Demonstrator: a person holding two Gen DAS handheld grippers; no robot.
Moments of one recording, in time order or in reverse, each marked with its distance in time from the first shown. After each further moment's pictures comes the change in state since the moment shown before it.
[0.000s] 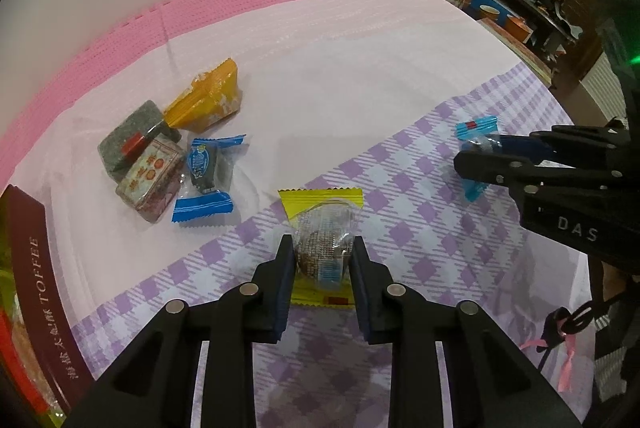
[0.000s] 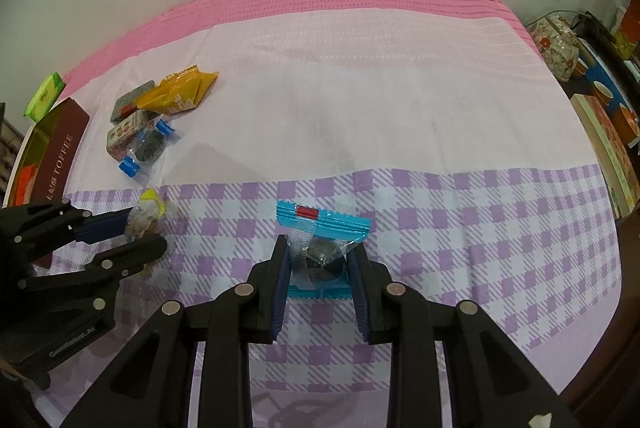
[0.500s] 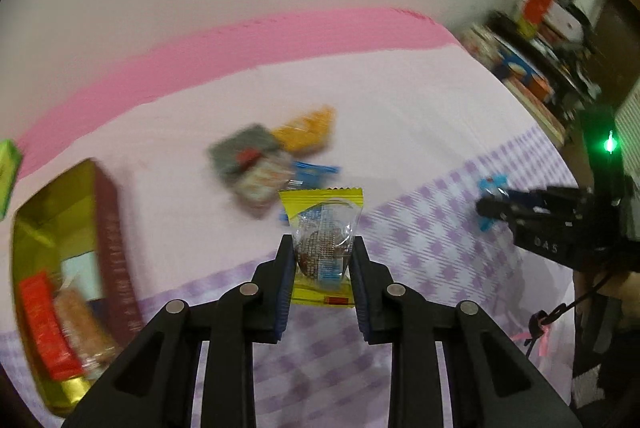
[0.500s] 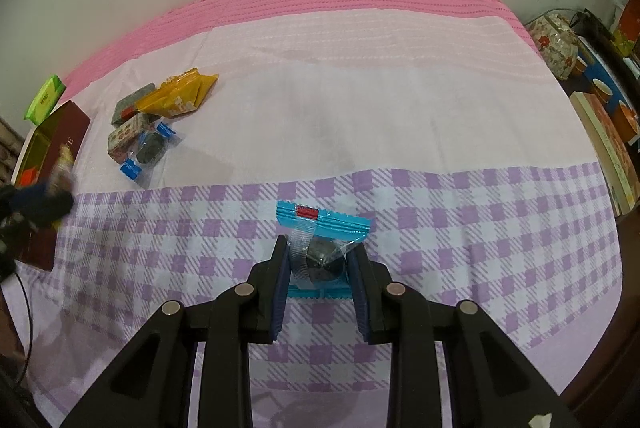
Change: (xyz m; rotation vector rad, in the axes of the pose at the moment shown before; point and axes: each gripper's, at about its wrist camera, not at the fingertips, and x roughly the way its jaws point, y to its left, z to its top) left arm -0.078 0.056 -0.011 -0.168 -0.128 0.078; right arm -0.001 -0.002 0.000 0.010 0.002 0.001
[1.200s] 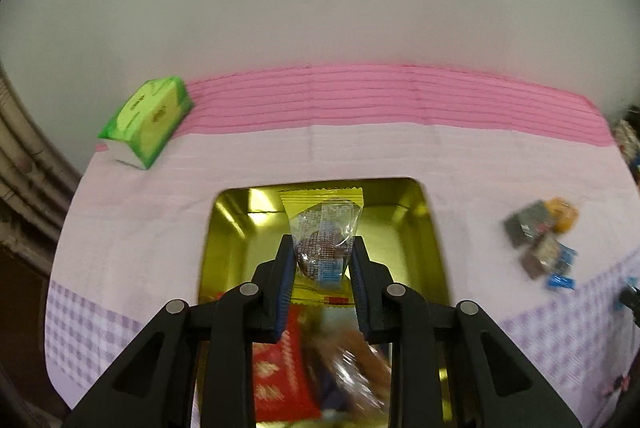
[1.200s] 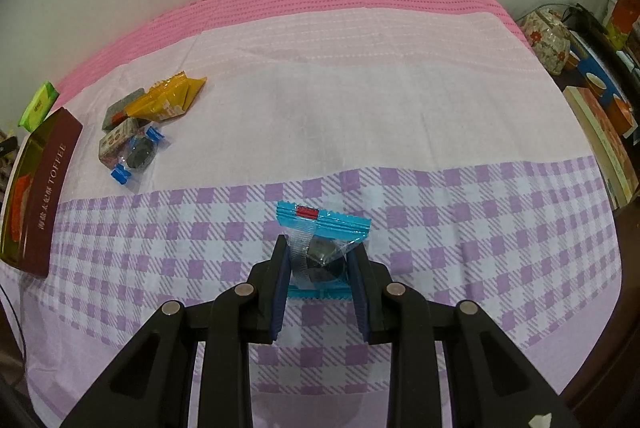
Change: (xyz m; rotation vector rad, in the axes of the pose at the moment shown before) left arm -0.035 0.222 -0.009 -0.310 -0.048 0.381; right arm 0.001 -0.003 0.000 0.023 -0.010 -0.025
